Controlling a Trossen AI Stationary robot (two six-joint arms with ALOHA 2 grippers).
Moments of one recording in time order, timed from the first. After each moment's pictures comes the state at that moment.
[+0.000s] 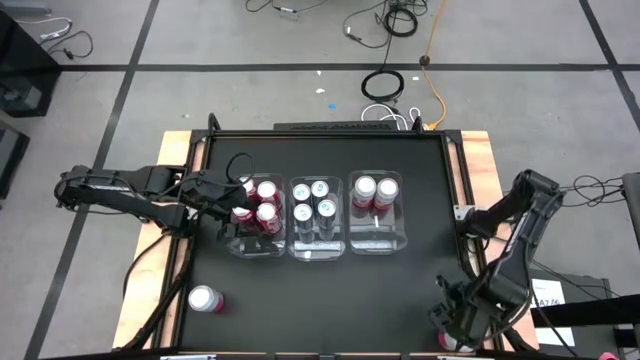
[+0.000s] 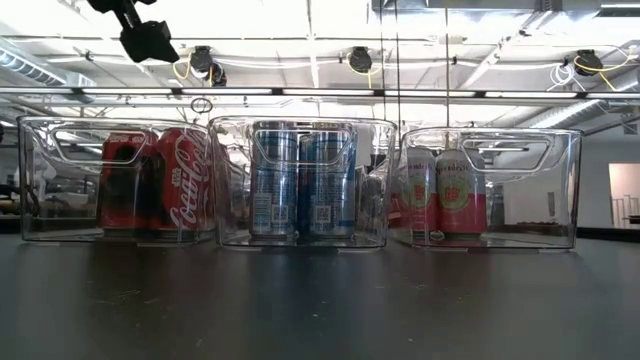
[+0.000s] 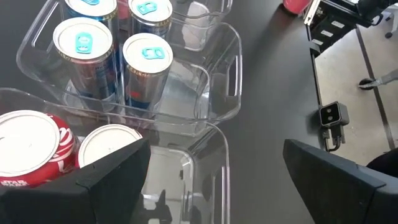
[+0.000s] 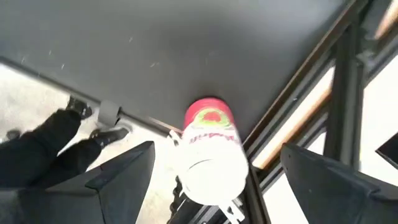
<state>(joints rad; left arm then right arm) -0.06 0.88 0.92 -0.76 0.12 -0.34 0.99 1.53 1.44 -1.35 -0.14 2.10</state>
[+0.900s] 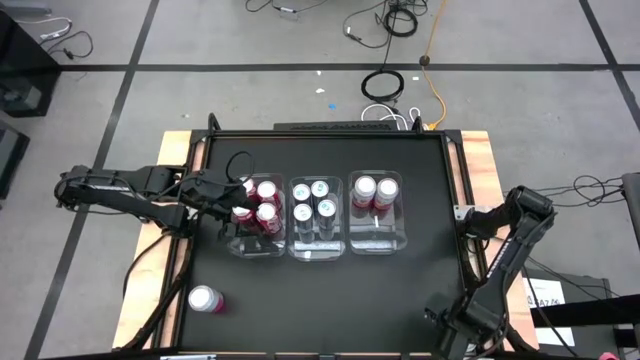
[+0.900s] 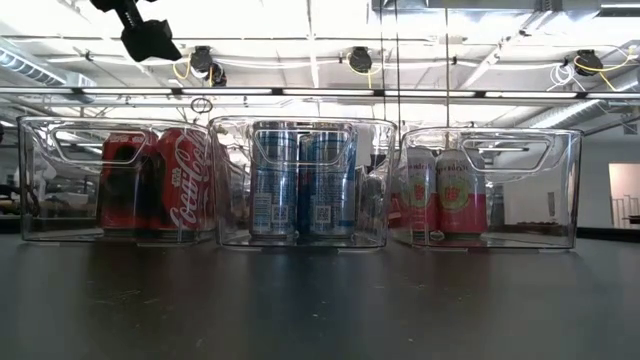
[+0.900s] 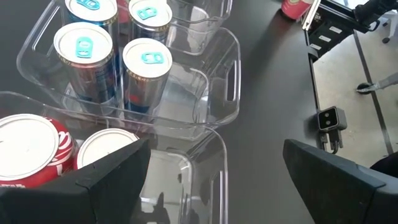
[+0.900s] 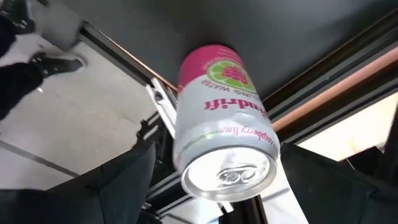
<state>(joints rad) -0.06 0.88 0.92 -0.74 0.12 -0.34 1.00 1.69 1.38 -1.16 -0.38 1.81</state>
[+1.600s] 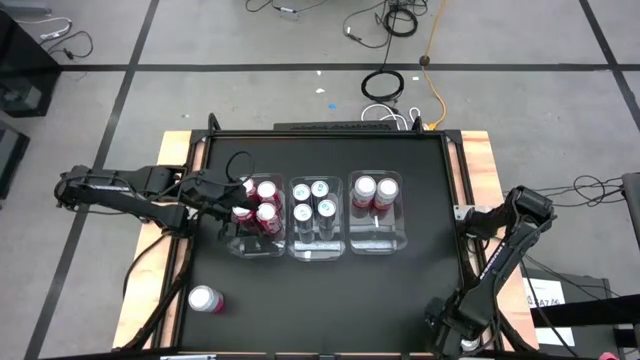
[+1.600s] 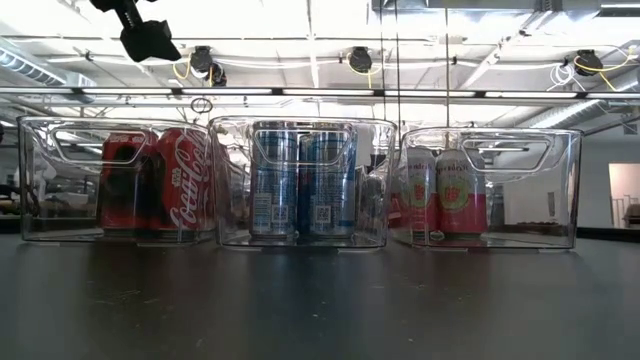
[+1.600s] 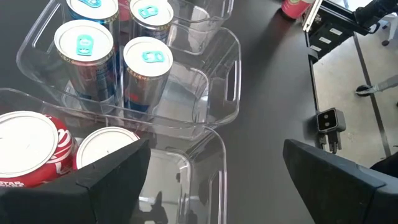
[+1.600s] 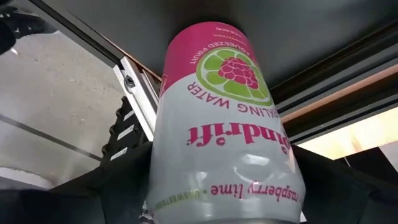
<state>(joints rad) -0.06 0.88 0.92 -0.74 0.12 -0.36 1.01 1.69 1.19 -0.95 -0.53 1.76</state>
